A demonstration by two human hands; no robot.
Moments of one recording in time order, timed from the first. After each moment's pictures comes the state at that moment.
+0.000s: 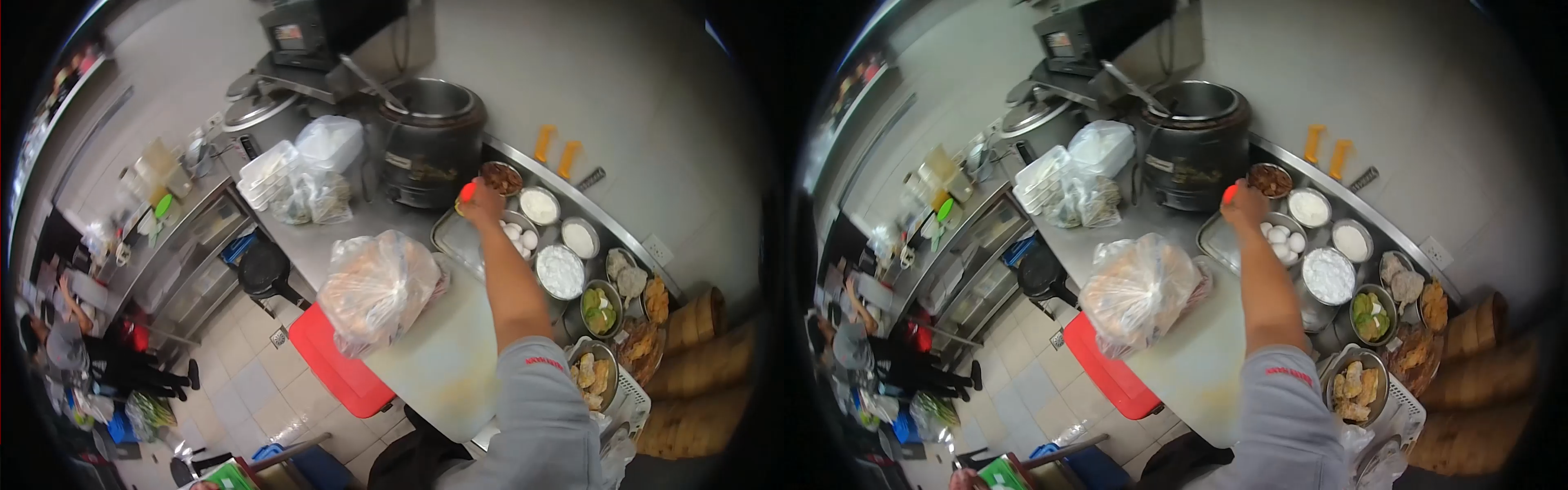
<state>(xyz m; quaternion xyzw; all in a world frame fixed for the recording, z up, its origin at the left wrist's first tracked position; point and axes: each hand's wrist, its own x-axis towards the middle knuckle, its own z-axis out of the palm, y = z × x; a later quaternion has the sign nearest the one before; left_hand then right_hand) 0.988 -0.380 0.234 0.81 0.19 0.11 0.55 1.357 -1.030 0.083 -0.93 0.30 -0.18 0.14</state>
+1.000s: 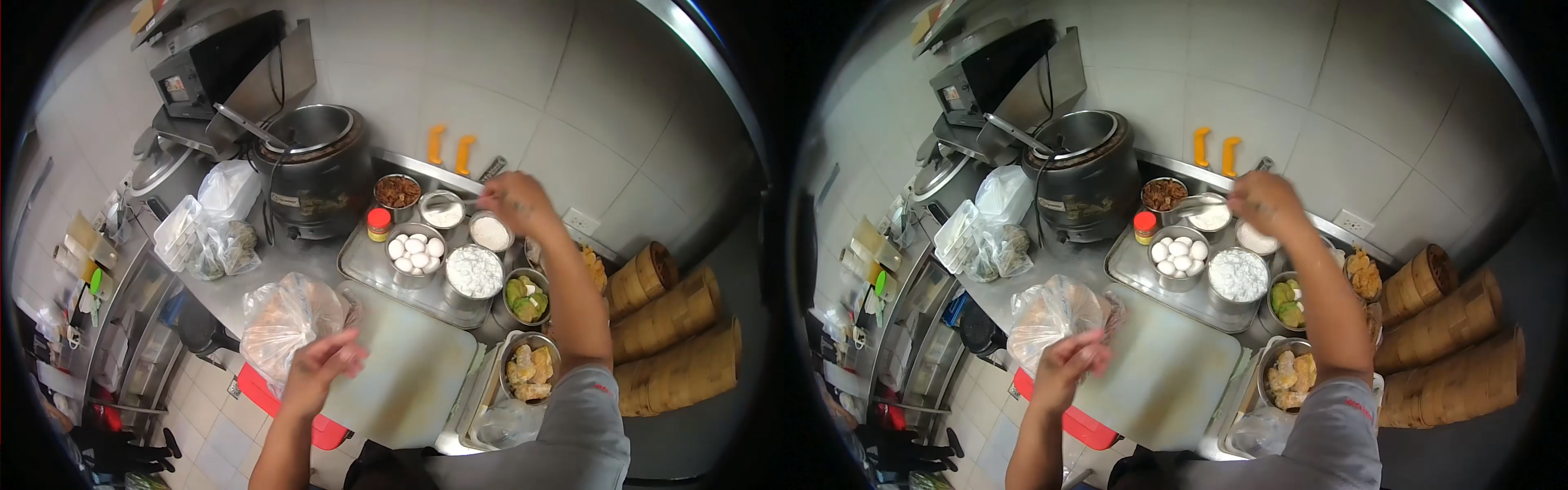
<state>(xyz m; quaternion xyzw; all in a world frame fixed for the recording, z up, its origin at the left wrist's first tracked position) 1.206 -0.743 0.179 0.59 -0.20 -0.36 0.69 1.137 -1.119 0.290 -0.98 0.15 -0.15 0.06</state>
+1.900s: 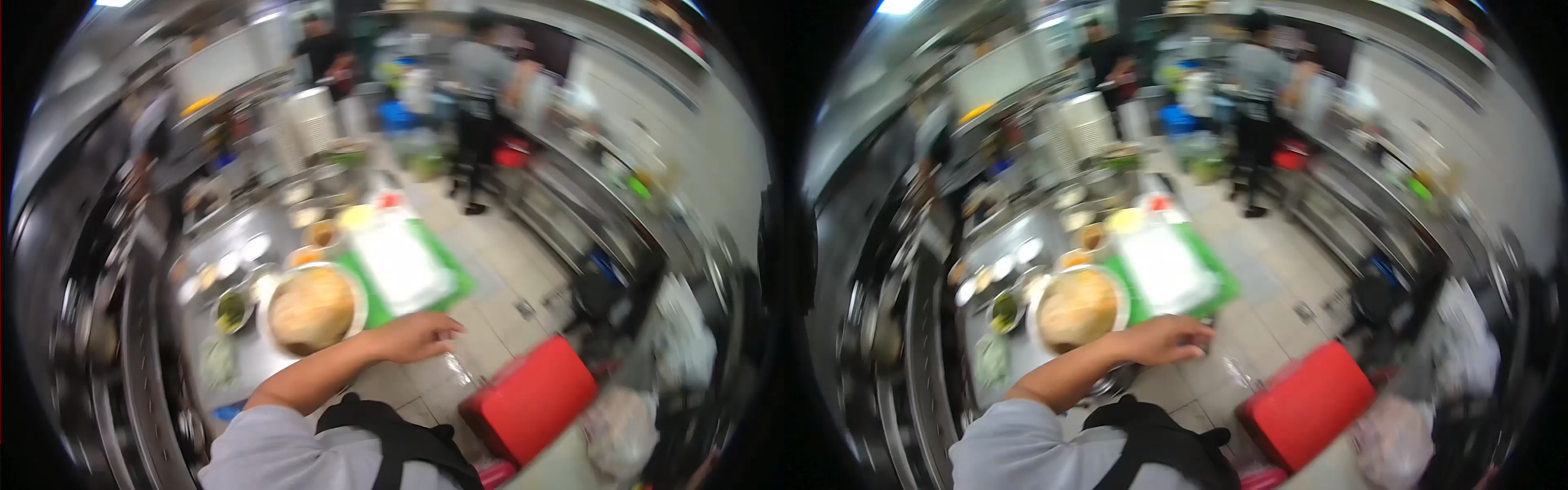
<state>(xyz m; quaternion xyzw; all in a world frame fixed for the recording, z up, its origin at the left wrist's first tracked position) 0.831 -0.332 0.170 0.88 0.16 0.13 0.44 1.317 -0.934 0.269 -0.91 -0.02 -0.36 0.19</state>
